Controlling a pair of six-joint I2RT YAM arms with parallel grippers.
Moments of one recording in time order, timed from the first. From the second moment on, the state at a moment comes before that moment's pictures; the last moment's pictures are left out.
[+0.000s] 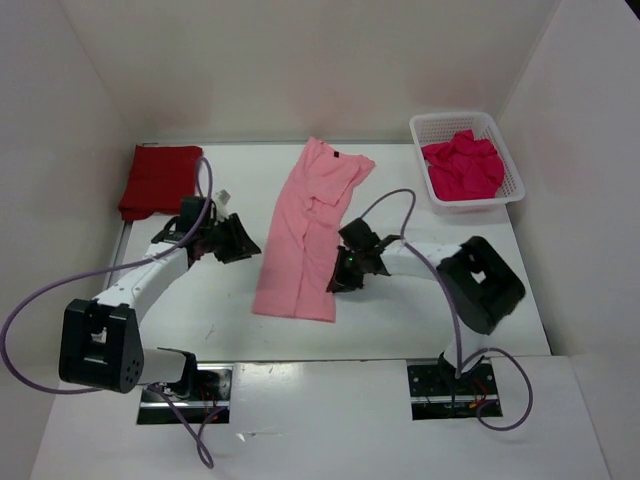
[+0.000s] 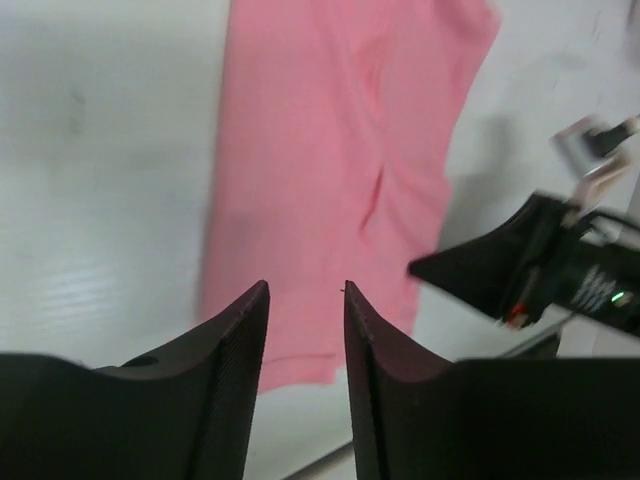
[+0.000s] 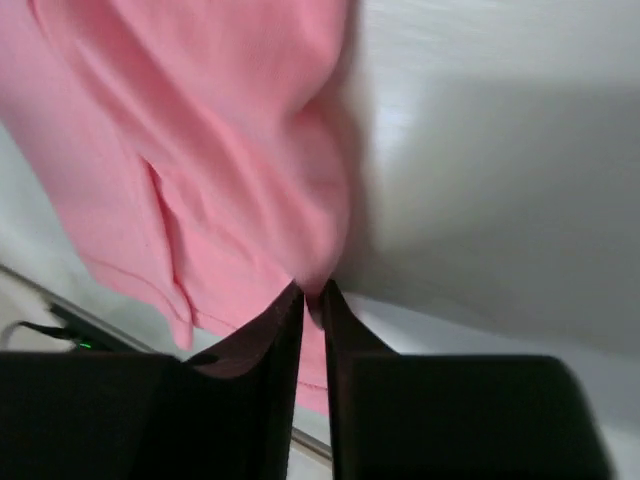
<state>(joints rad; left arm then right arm) -0.09 1.31 0.84 -0.36 0.40 -0.55 0.71 1.79 0.95 -0.20 -0.25 0.96</state>
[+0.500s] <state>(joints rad) -0.33 1.30 0.70 -0.52 0.37 -0.65 0.67 1.11 0.42 -0.31 -0.27 1.12</state>
